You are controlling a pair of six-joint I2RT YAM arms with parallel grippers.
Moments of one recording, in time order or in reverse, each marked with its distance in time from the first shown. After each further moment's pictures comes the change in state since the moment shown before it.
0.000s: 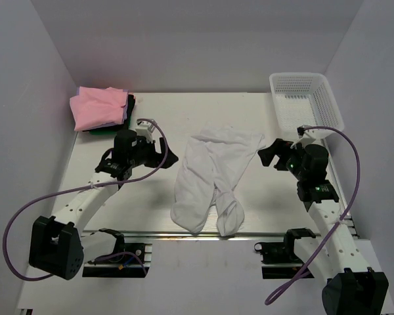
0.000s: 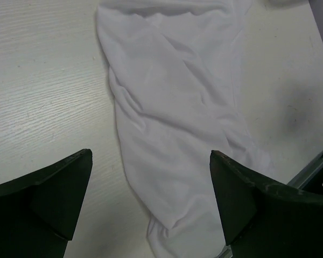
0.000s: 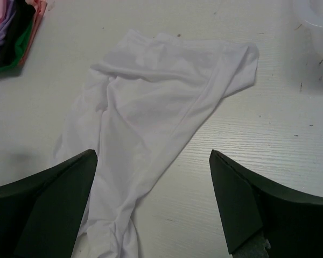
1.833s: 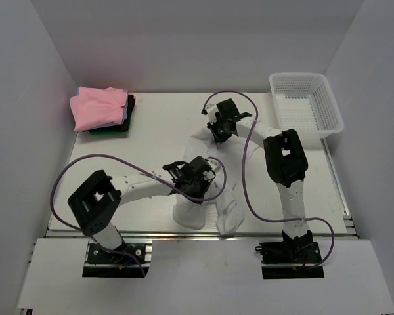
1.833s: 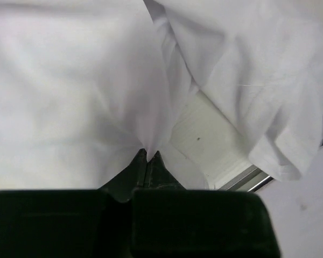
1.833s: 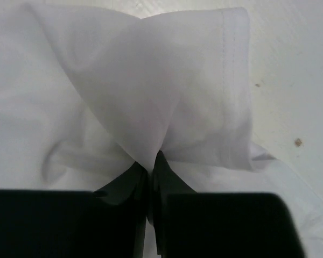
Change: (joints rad) left arm -0.633 0.484 0.230 -0.299 -0.282 -0.025; right arm 0.396 1.415 1.102 -0.308 0.101 -0.652
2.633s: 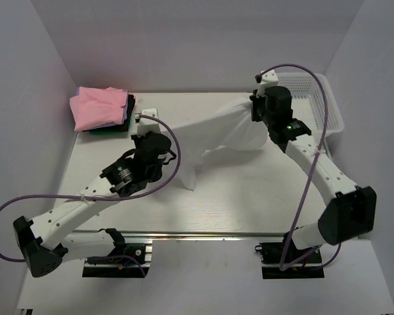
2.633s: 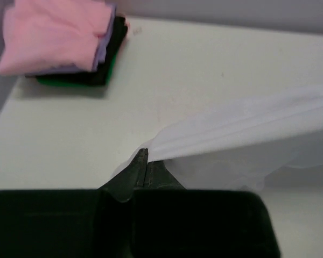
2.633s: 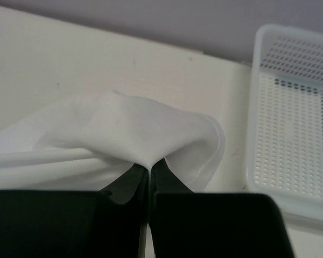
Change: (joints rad) left arm 0.078 -0.510 0.119 -0.079 -1.068 -0.099; right arm -0.101 -0.735 -0.393 0.243 0.339 0.287
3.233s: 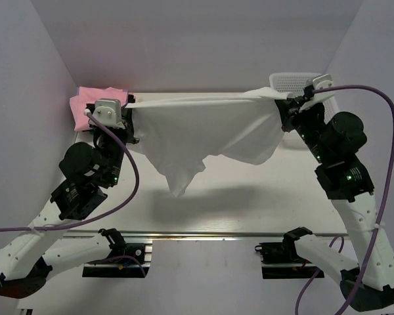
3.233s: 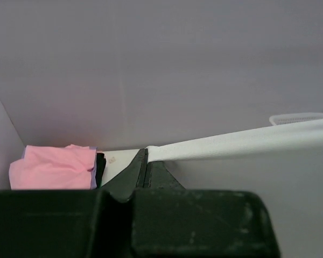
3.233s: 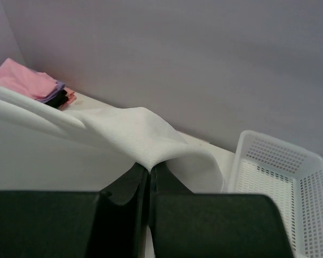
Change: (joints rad) left arm -0.003 -0.298 0.102 0.440 0.240 0.626; right arm -0.001 -0.565 0.007 -0.103 -0.200 -0.071
